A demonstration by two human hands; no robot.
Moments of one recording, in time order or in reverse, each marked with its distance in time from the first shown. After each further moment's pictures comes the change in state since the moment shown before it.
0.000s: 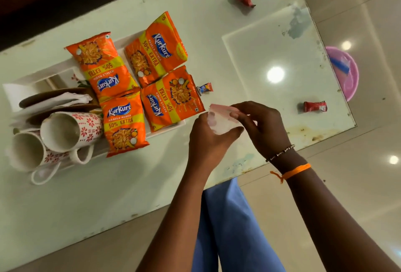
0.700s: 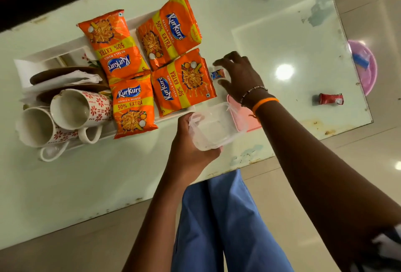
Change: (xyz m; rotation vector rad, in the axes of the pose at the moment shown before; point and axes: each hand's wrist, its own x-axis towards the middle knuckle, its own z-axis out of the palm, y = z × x) left_hand -0.032 -0.045 -0.050 -0.019 -0.043 0.095; right_hand 0.093 0.014 0.055 -0.393 -0.211 -0.034
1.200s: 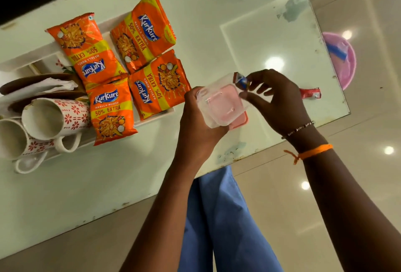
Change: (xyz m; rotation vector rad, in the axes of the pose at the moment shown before) left_hand 0.025 0.048 0.047 0.015 0.026 0.186; right_hand -0.103 0.033 -0.065 0.364 0.230 0.105
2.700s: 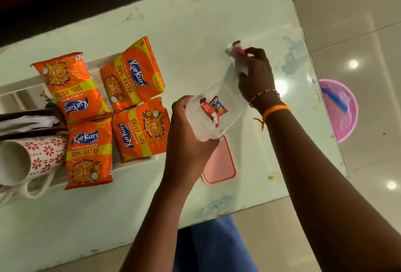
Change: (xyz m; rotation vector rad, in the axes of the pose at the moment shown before) left_hand 0.078 0.027 0.024 0.006 0.230 0.081; right_hand 0.182 0.037 0.016 -0.254 -0.010 0.043
